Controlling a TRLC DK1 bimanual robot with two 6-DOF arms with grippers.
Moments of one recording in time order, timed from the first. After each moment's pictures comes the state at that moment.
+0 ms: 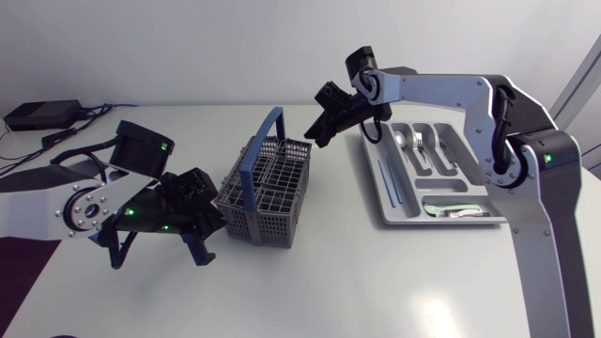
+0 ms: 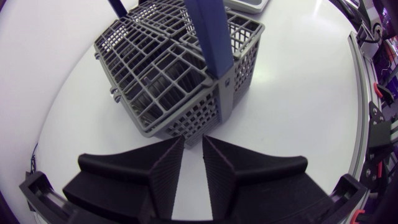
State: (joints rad) left arm -0.37 1.41 0.71 -0.25 0.19 0.63; right arm 0.29 2.46 2.09 -0.55 -0.59 -0.68
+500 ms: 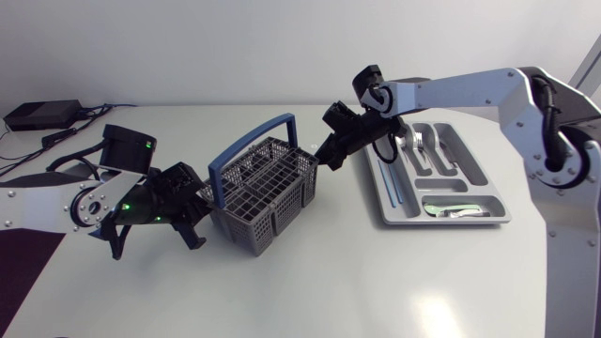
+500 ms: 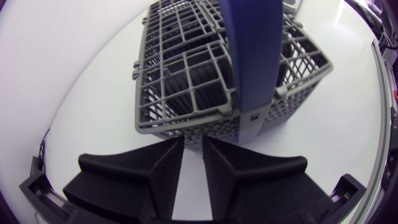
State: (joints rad) left arm -0.23 1.49 0.68 -0.07 0.17 0.66; right arm 0.29 2.26 1.74 -0.60 -0.68 -0.74
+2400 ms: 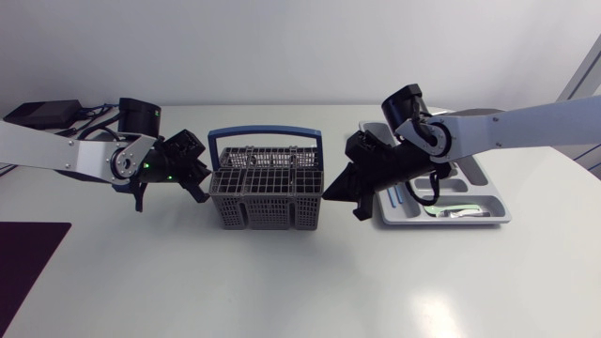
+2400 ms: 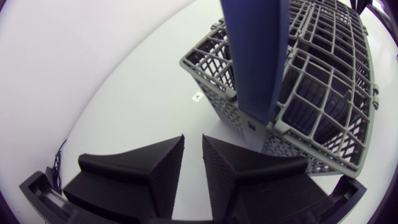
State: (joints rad) left arm -0.12 1.80 0.96 0.07 0.18 0.73; right arm 0.34 1.80 1.11 -0.35 -0.69 -0.76
